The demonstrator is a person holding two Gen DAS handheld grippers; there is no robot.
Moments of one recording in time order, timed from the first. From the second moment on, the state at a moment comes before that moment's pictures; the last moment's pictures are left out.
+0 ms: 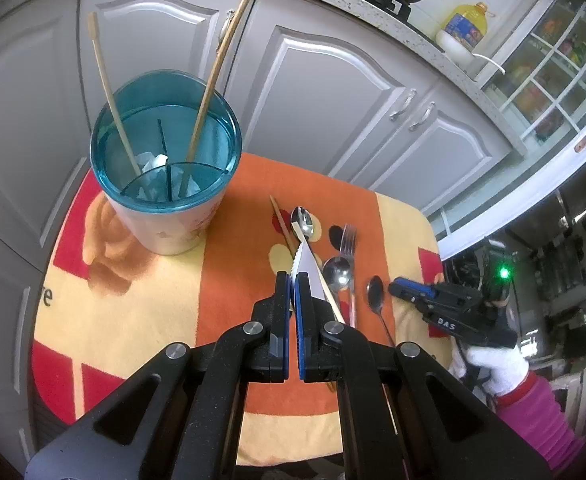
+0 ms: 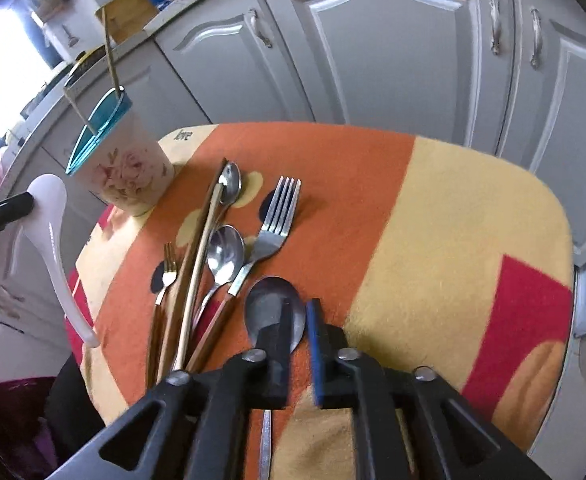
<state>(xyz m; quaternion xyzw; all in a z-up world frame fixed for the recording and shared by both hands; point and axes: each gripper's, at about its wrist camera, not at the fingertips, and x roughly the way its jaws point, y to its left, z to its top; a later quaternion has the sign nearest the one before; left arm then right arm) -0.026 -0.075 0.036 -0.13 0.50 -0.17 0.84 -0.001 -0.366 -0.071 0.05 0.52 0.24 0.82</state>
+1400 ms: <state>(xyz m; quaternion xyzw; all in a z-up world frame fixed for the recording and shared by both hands) -0.019 -0.013 0.116 -0.15 0.43 -0.13 0.88 -0.015 -0.327 0.096 0.04 0.35 0.33 0.87</state>
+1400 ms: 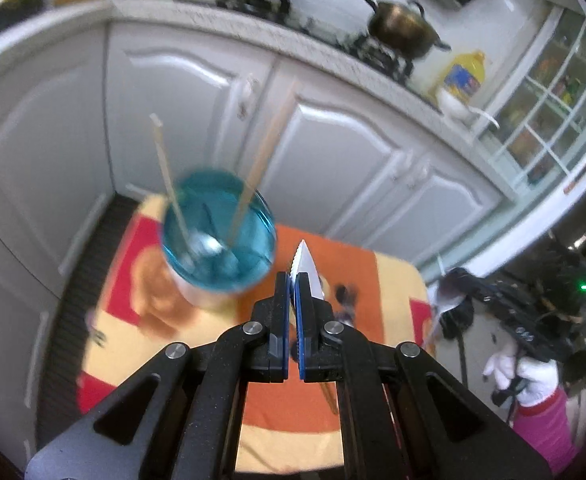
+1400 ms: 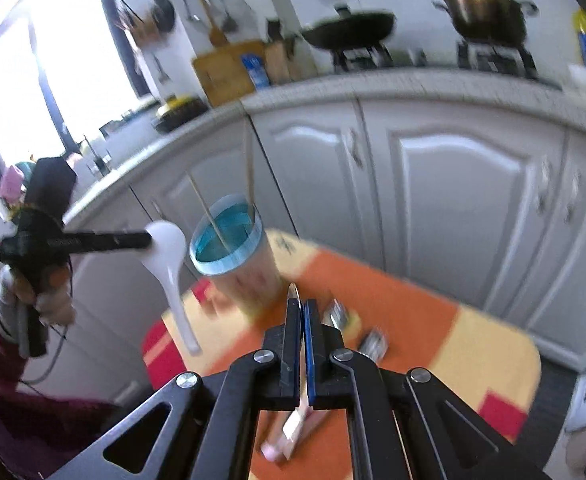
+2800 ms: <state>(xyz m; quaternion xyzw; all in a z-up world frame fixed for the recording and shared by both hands) 0.053 0.000 0.039 -0.02 0.40 0.01 0.91 0.091 -0.136 0.059 -0.07 0.33 0.30 0.89</state>
